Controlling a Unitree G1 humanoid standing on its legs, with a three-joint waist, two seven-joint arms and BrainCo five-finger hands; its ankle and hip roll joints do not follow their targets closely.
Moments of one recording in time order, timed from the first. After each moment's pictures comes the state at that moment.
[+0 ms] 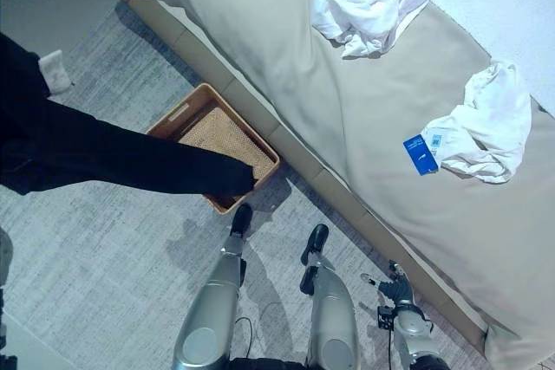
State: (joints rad) left arm -0.26 0.84 0.38 -0.06 -0.64 -0.56 0.55; right arm -0.09 -0.34 0.15 1.03 0.30 -0.23 -0.16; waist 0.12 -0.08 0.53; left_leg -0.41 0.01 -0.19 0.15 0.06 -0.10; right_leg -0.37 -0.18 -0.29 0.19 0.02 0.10
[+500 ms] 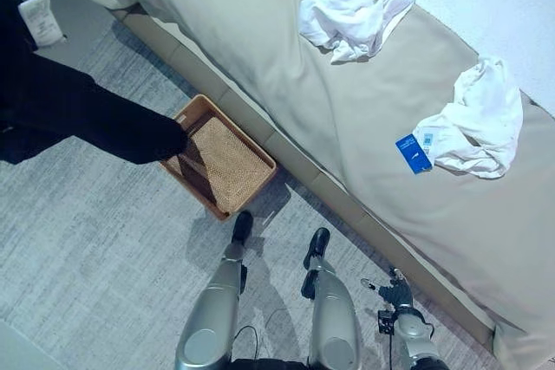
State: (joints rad) left arm -0.35 0.95 0.33 -0.06 -0.66 -0.58 0.51; right arm -0.09 -0.34 0.15 1.03 0.30 -0.22 -0.16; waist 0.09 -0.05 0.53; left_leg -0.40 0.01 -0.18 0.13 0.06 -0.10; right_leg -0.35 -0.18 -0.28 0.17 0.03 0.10
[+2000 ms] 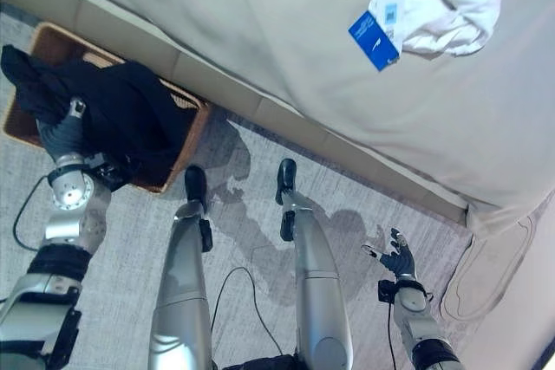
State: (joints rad) left arm -0.60 0.64 -0.06 0.64 -0.60 -0.37 0.44; right arm -0.11 -0.39 0.16 0.79 0.37 -0.26 -0.21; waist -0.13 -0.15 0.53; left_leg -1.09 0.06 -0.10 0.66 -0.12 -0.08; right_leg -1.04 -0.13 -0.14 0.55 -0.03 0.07
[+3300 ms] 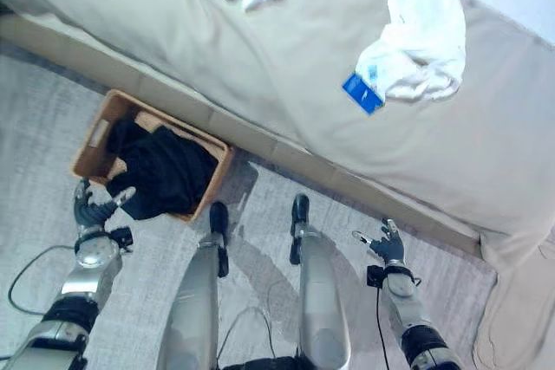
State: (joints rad) left arm -0.20 0.47 -0.04 0.70 -0.34 -0.23 0.42; right arm -0.16 -0.36 0.16 0.76 0.35 -0.23 -0.26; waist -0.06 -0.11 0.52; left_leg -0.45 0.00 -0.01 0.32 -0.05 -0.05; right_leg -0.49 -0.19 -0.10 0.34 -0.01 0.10
